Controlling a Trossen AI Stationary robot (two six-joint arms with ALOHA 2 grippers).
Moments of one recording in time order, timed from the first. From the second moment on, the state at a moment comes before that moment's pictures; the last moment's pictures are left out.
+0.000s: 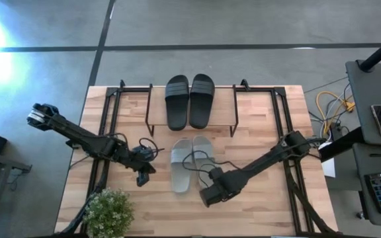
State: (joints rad) left arm -0.37 1.08 0.56 -0.31 -0.06 -0.75; right arm 0.48 2.04 1.52 -0.95 0.07 1.68
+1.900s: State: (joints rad) left arm -0.55 1.63 0.72 0.29 -0.02 -0.59; right arm 0.53 1.96 1.36 -0.80 0.32 1.90
